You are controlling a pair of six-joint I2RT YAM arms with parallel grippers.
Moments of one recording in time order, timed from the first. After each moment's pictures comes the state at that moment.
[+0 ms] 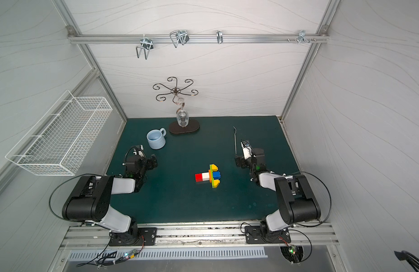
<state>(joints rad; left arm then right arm) 0.01 1.55 0.39 0.70 -0.15 -0.10 0.21 1.50 0.50 0.51 -0.11 -0.20</state>
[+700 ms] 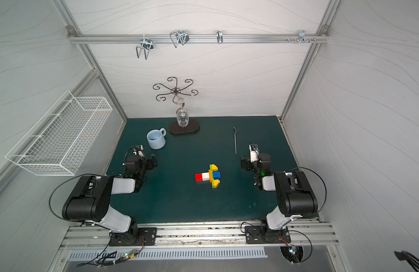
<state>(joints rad) 0.01 1.55 0.39 0.70 -0.16 -0.10 0.10 1.57 0.41 0.72 -0.14 -0.08</state>
